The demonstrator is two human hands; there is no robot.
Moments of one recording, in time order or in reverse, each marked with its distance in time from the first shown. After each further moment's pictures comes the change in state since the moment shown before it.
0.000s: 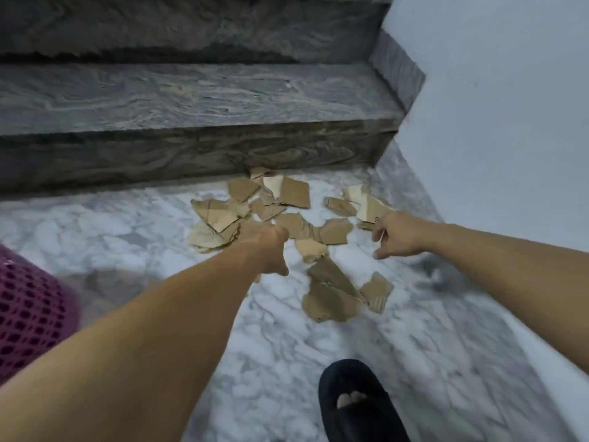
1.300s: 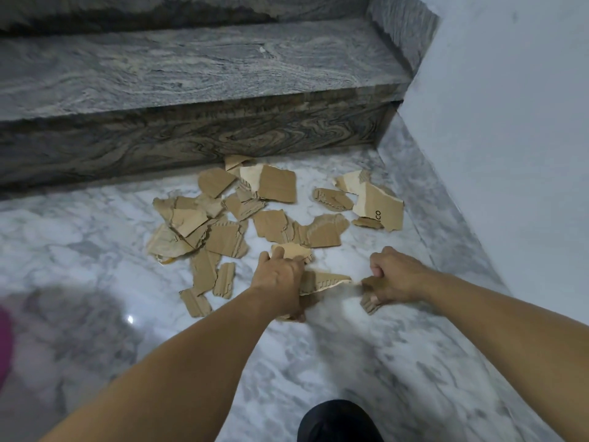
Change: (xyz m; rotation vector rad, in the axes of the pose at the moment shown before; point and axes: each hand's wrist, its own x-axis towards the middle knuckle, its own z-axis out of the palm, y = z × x) left_hand 0.079 0.054 0.092 0.215 0.070 0.091; right_hand 0.067 0.063 0.104 0.085 -0.051 -0.037
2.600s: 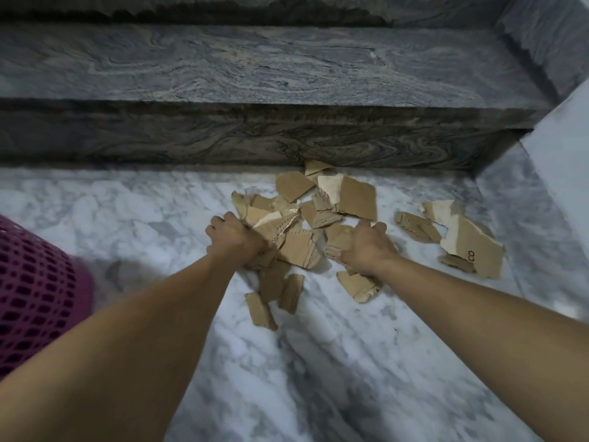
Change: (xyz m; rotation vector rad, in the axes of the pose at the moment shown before) left_hand 0.009 -0.199 0.006 -0.558 0.139 -0.975; right_hand 0.095 -0.188 -0.033 0.161 0.139 0.153
